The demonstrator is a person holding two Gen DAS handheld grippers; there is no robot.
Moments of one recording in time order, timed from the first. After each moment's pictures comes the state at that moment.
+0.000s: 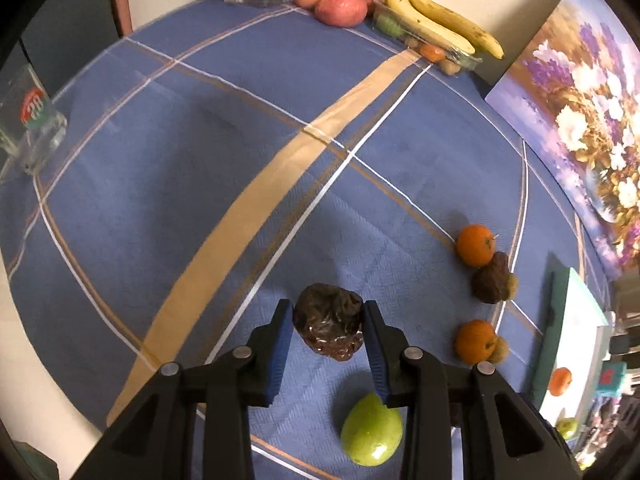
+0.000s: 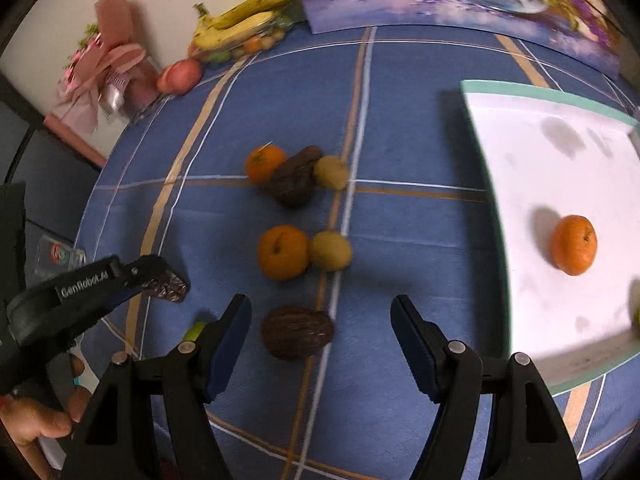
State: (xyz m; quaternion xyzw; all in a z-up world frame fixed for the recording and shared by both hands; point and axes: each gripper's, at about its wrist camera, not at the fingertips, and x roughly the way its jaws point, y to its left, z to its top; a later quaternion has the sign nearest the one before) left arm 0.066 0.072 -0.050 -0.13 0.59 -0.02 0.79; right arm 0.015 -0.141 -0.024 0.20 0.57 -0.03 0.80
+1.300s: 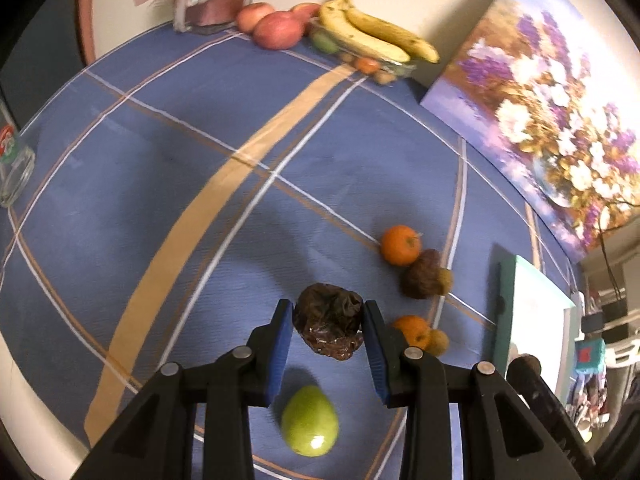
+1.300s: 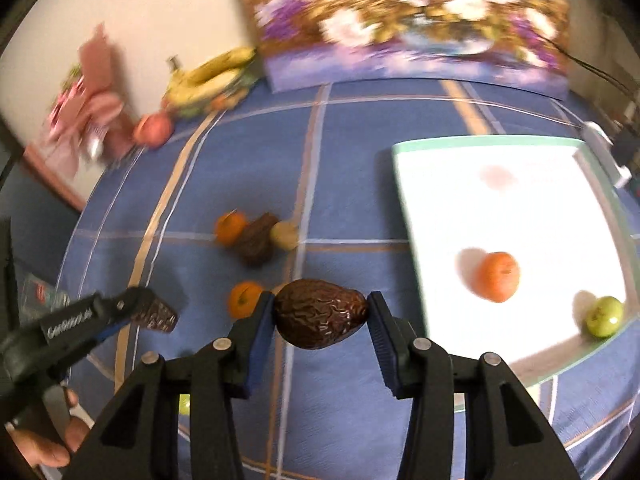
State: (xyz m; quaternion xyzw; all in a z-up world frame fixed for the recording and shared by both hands) left arm 0.052 0.040 -0.020 -0.13 0.56 -0.10 0.81; right arm -0.008 -0.178 0.013 0.20 0.50 -0.13 0.83
